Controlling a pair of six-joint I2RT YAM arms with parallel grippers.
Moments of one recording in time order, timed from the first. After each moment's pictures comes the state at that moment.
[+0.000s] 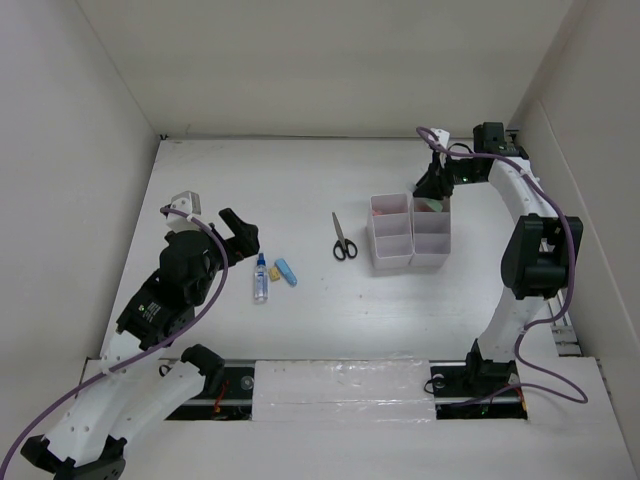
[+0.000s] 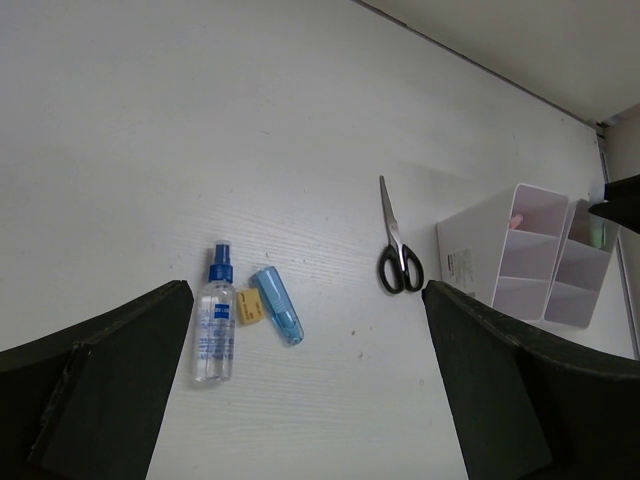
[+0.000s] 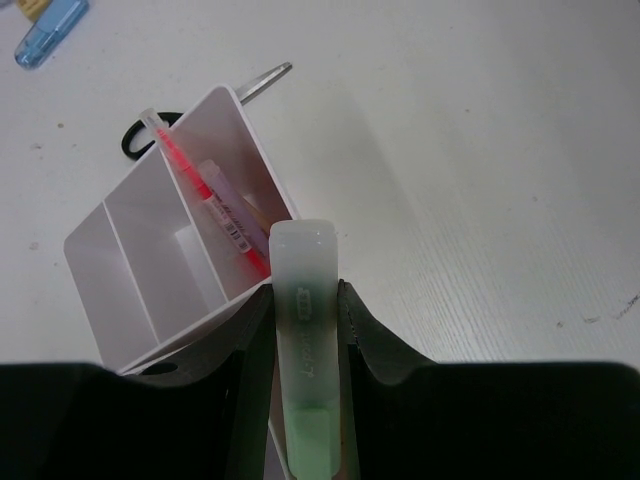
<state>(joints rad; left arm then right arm) -0.55 0.64 0.89 -0.63 -0.40 -0.65 -0.04 1.90 1.64 -0.83 -1.00 -0.95</state>
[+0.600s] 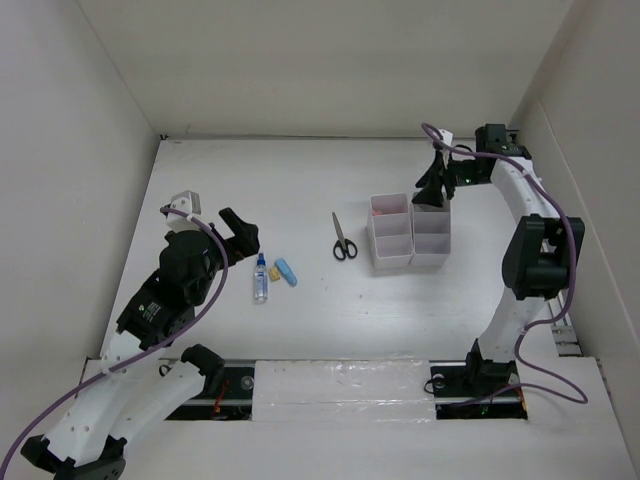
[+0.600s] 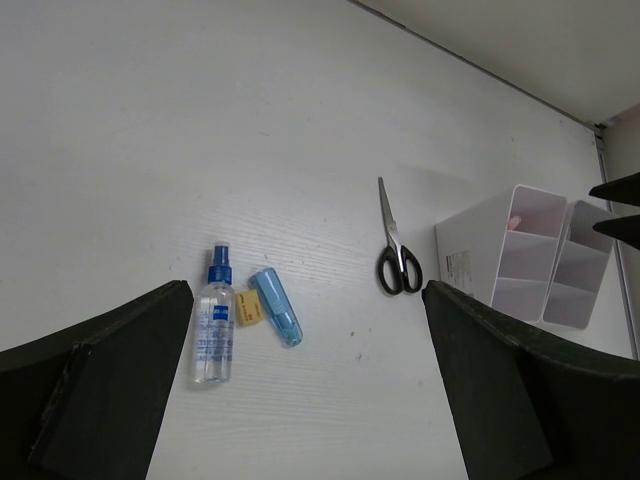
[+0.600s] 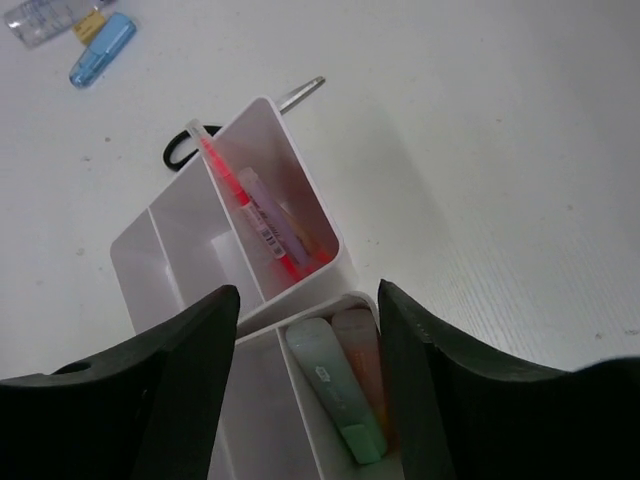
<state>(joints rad) -0.55 0.64 0.89 -0.62 -0.40 -0.65 -0.05 1.89 1.64 -0.89 -1.05 -0.95</state>
